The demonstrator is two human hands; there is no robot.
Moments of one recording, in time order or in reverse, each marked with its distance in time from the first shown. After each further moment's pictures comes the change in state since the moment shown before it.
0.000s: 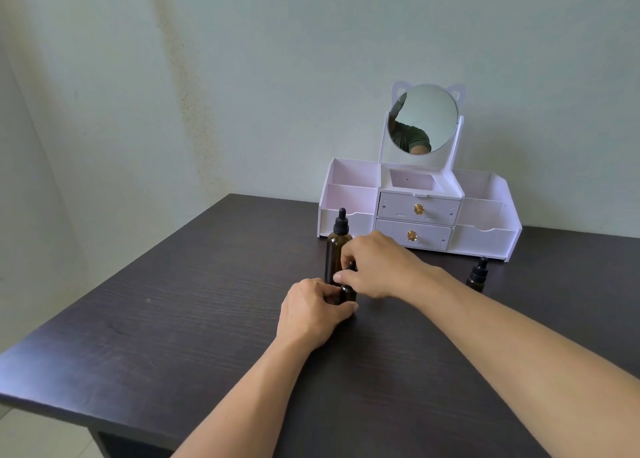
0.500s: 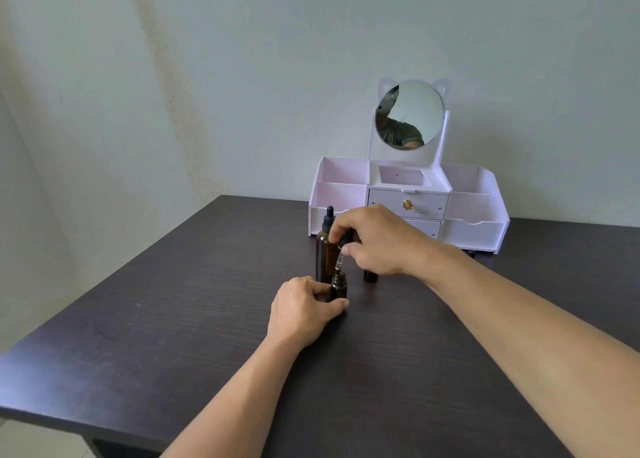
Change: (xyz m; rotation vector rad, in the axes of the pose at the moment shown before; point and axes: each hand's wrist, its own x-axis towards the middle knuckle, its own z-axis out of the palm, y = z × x) left_hand 0.001 0.002 -0.001 -0.013 -0.010 -0.041; right_hand -0.004 0.010 -0.029 0.139 0.115 -0.119
